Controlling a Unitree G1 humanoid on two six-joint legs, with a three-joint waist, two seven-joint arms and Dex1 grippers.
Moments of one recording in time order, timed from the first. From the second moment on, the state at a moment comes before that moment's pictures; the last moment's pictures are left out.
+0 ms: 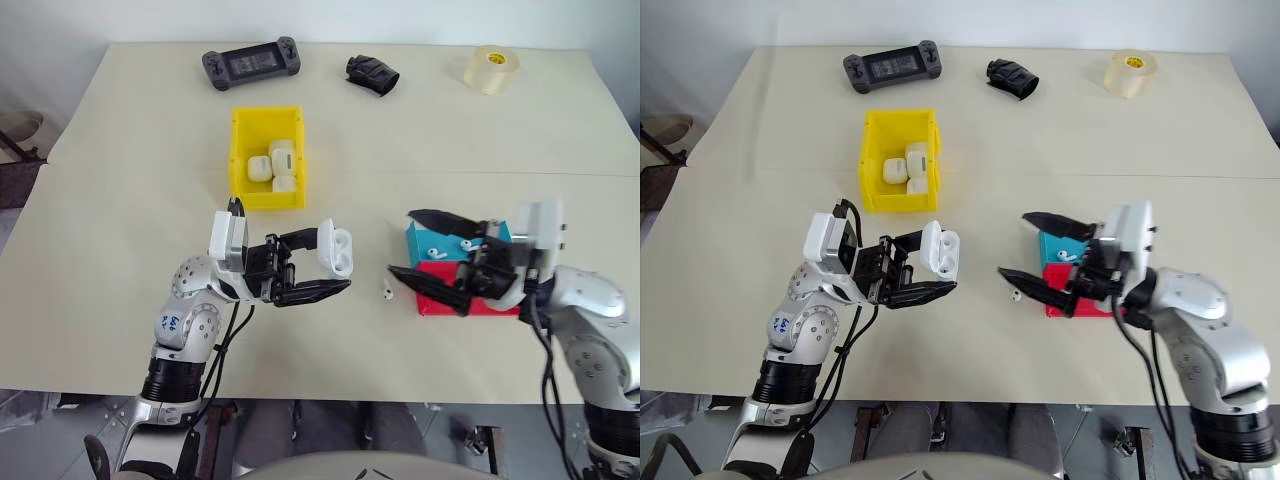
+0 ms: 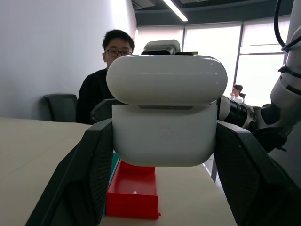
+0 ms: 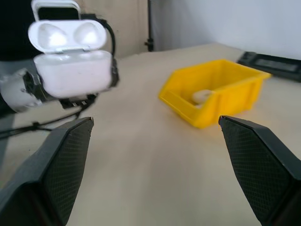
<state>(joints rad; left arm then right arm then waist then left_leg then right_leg) -0.34 0.25 -0.03 -0.11 -0.66 0.15 -1.21 -0.09 -0.72 -0.23 -0.48 0.77 0.38 0.94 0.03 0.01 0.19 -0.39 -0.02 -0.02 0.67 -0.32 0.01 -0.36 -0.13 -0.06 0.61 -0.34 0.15</state>
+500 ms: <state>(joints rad) -0.23 0.23 -0.07 -0.15 -0.68 0.09 -1.29 0.16 -0.99 -0.41 -0.32 0.54 0.29 1.19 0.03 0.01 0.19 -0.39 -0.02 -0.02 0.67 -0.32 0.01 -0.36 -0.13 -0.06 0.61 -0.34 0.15</state>
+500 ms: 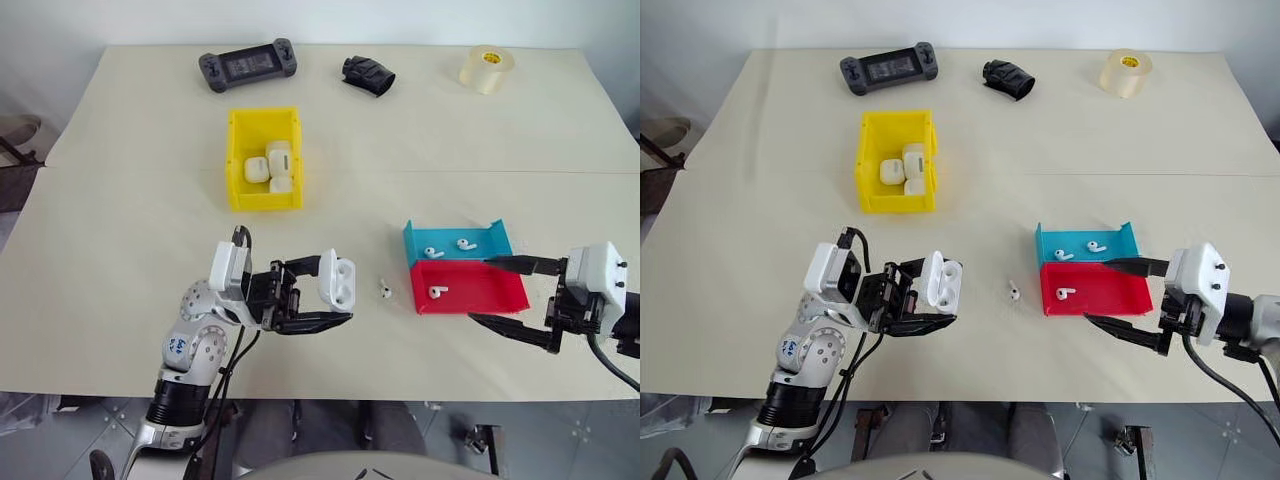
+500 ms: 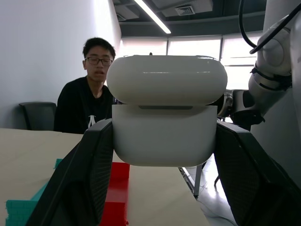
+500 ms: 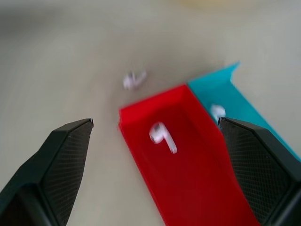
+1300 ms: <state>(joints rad) -0.19 0.27 -0.12 -0.20 -0.66 0.09 -1.25 -0.24 -1.12 0.11 -0.27 0.22 0.35 1.23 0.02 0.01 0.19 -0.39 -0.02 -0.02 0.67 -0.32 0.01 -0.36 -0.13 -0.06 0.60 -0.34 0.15</state>
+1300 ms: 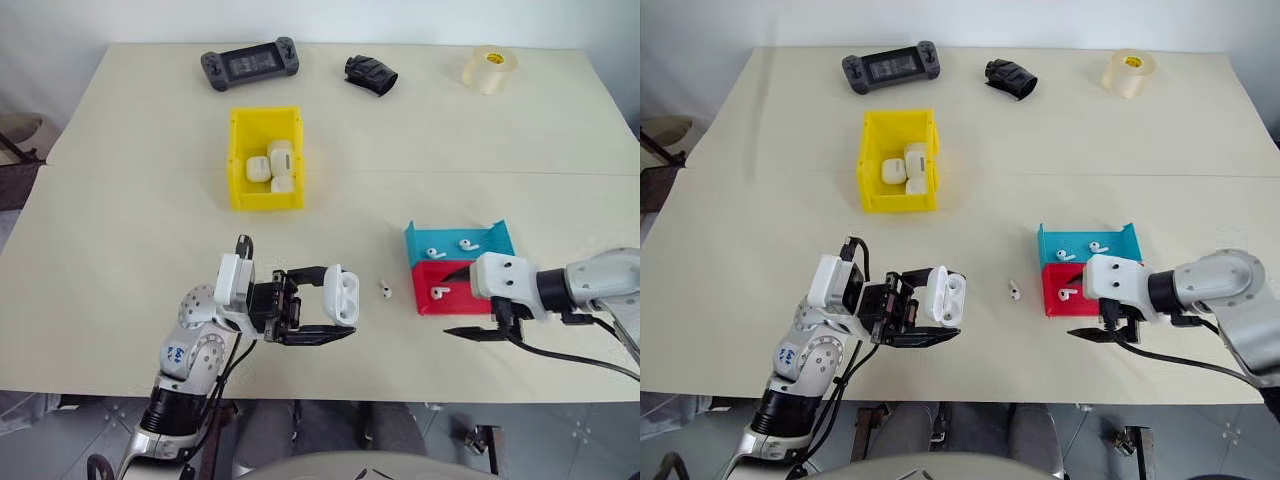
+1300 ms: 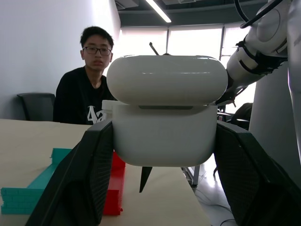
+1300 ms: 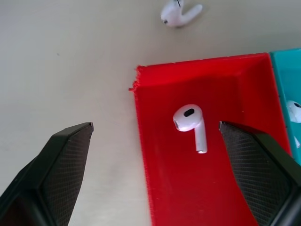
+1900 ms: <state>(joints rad) -0.14 0.29 -0.13 -0.26 -0.66 0.09 -1.22 -0.34 -1.07 0.21 -0.19 0.09 0.28 1.27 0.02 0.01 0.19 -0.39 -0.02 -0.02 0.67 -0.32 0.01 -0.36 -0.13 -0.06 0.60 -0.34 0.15</state>
